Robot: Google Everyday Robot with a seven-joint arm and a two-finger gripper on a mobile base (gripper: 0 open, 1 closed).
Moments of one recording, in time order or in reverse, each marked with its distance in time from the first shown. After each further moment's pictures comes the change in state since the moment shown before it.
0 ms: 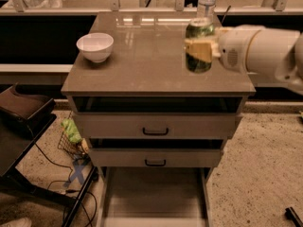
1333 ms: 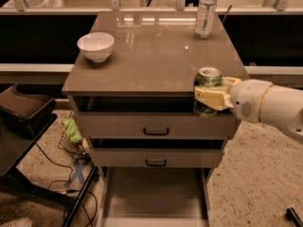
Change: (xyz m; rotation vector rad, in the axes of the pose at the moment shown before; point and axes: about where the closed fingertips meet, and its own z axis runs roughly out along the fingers) arm 0.109 0.026 -0.041 -0.100 0.046 0.118
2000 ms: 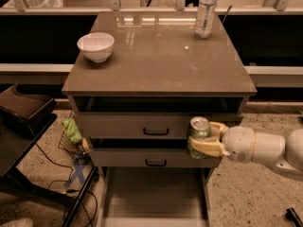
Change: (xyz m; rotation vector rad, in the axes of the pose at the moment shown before) arm 0.148 0.014 0.017 -0.350 -0.040 -0.078
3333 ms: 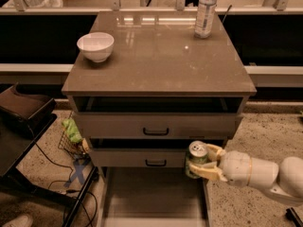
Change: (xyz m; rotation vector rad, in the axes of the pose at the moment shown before) arm 0.072 0.030 -0.002 -0.063 -0.065 -0.095
